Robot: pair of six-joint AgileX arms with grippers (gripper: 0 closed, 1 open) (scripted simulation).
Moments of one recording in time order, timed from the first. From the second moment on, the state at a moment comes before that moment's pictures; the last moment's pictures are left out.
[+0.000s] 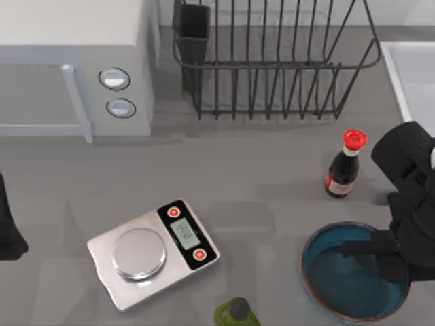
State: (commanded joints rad) left arm 0.00 0.00 0.00 0.00 0.00 0.00; right arm 0.44 1.62 0.81 -0.76 0.00 0.45
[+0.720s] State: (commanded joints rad) left arm 0.00 0.00 0.00 0.00 0.00 0.00; right arm 0.43 1.53 1.14 -1.21 0.00 0.45
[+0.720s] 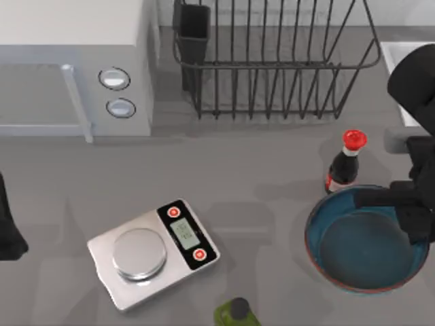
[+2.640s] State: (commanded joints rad) left arm 0.00 0.00 0.00 0.00 0.00 0.00; right arm -0.37 1.51 0.73 0.52 -0.44 0.10
